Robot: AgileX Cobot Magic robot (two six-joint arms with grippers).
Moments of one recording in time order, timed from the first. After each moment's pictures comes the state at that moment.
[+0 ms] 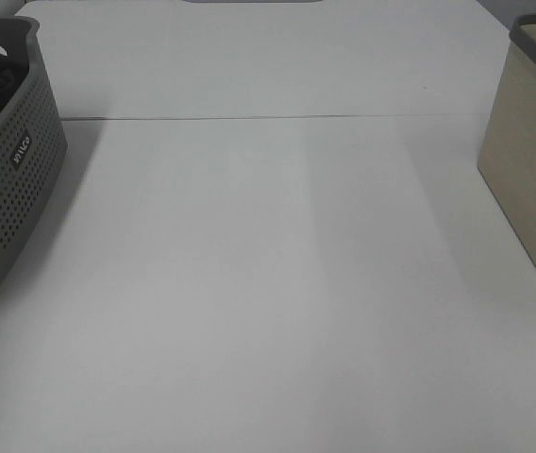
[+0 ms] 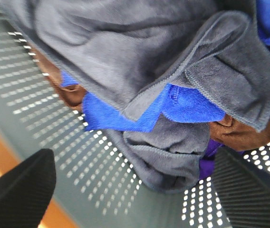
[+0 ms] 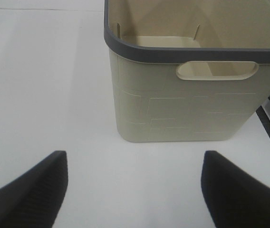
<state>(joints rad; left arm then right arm) 0.18 1.88 -1.74 0.15 1.21 0.86 0.08 0.00 -0.50 -0.24 1.07 0.19</state>
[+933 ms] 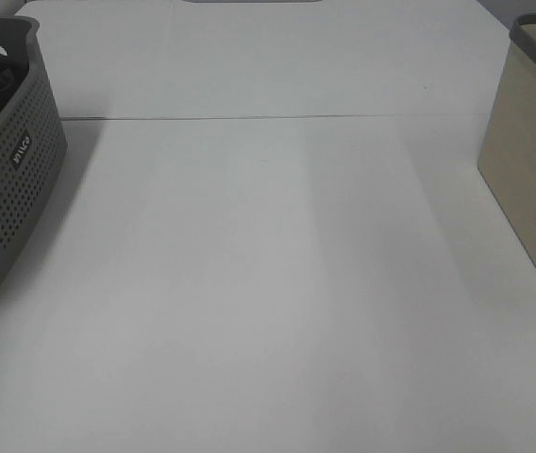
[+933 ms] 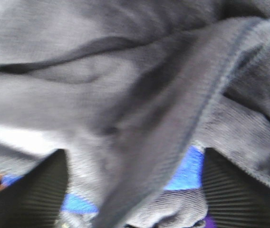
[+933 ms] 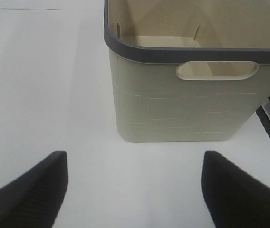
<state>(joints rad) 0.20 2.17 -1.84 0.08 1.21 0.94 0.08 0.00 -0.50 -0.24 1.07 0.19</state>
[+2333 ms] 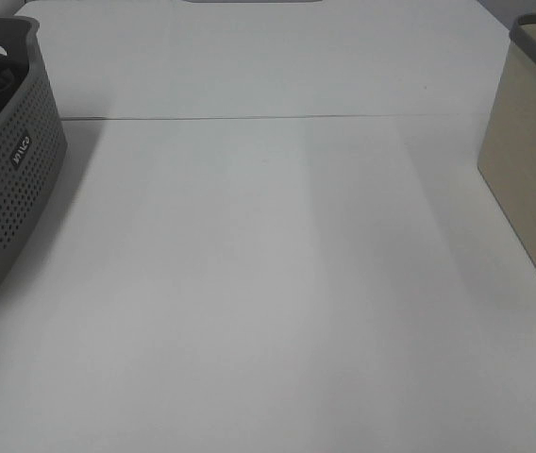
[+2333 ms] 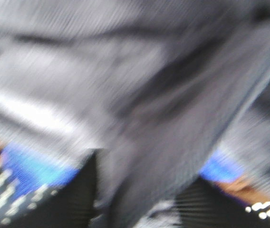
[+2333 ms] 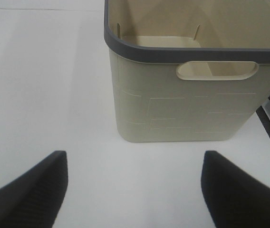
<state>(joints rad) 0.20 2.17 -1.82 0.14 1.22 0.81 0.08 0.00 -0.50 -0.24 1.07 0.19</state>
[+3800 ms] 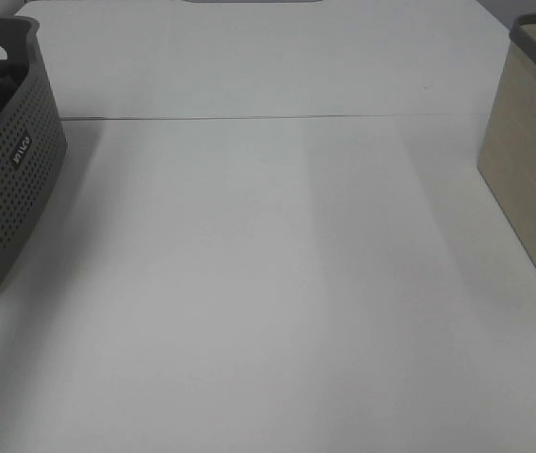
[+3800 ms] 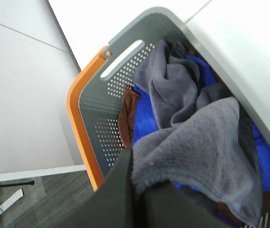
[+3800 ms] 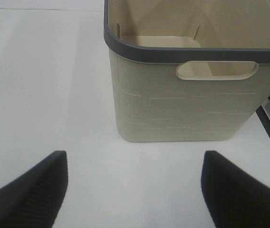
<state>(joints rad) -0.06 1.58 -1.92 0.19 1.22 0.62 0.08 0.00 -0.50 -0.24 1.07 0.19</state>
